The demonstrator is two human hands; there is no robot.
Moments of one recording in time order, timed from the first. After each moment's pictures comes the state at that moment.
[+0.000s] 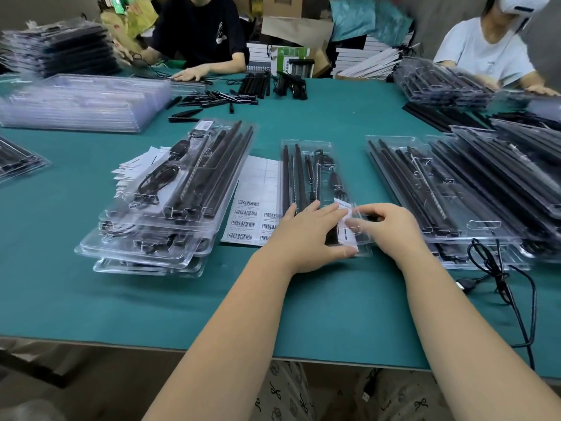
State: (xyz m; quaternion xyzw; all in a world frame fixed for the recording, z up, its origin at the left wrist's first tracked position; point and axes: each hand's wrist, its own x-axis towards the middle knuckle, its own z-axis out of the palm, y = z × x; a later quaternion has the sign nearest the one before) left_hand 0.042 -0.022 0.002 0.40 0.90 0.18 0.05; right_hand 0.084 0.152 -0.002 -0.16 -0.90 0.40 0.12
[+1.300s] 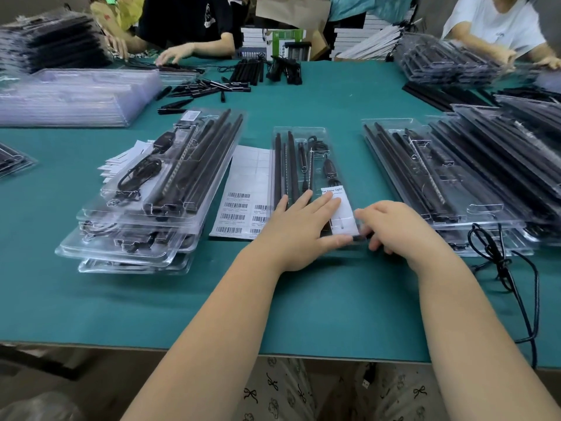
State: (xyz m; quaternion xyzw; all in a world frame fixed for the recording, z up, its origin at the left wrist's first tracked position) left_hand 0.046 -0.023 0.001 0.40 0.91 0.12 0.06; right_hand 0.104 0.145 0.014 -0.21 -0.87 0.44 0.02
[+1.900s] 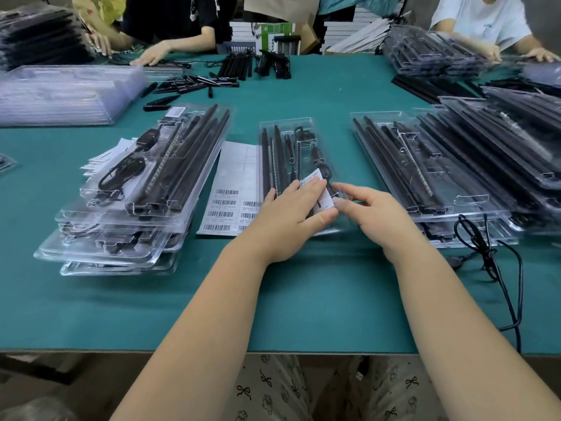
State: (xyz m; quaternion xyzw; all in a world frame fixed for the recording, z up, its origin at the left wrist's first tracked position) left_hand 0.047 -0.023 0.010 0.38 0.89 0.25 0.08; right_hand 0.103 0.141 0.009 -0.13 -0.82 0.55 0.09
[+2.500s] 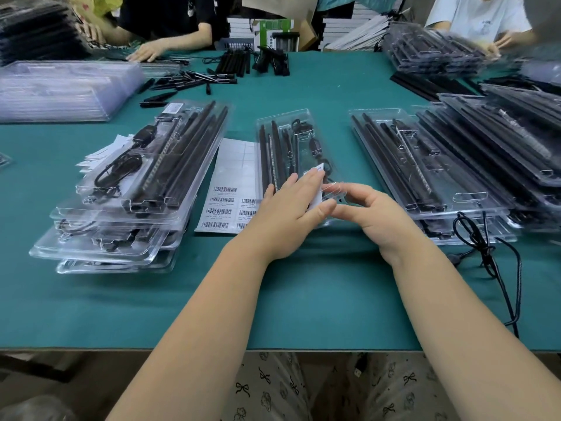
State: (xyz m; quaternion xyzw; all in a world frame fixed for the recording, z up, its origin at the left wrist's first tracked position) left_hand 0.044 -0.021 0.005 0.38 0.88 0.29 0.04; right_hand 0.103 0.142 0.001 -0.08 -0.79 0.61 0.08
